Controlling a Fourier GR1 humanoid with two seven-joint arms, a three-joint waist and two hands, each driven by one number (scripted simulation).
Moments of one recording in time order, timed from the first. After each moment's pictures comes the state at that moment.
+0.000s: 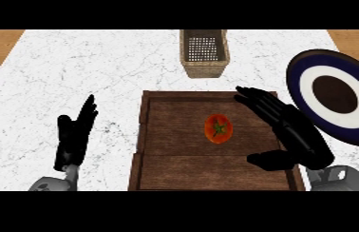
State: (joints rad) left arm -0.06 0.28 -0.20 -1.42 0.12 0.32 0.18; right arm -0.18 -0.51 0.39 -1.75 0.49 -0.06 -0.12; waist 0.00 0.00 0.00
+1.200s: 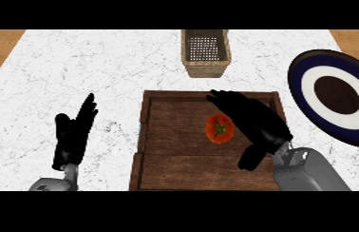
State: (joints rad) left arm -0.04 0.23 -0.13 -1.47 0.05 0.25 0.22; right arm -0.34 -0.32 0.43 -1.69 0.71 0.44 0.24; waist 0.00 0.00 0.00
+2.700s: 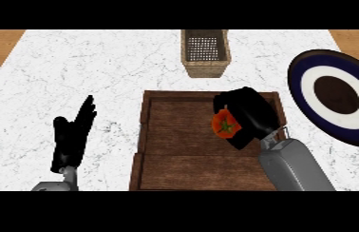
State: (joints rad) left arm -0.02 0.15 -0.05 -1.49 -0.03 0.17 0.22; right arm -0.36 -0.18 0.31 -1.50 1.04 0.22 0.00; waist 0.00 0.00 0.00
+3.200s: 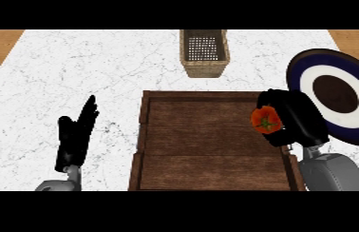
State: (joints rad) left arm -0.03 0.13 -0.04 -1.47 -0.05 0.18 0.22; right arm -0.20 -0.30 0.14 -1.57 1.07 0.03 -0.05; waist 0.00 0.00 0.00
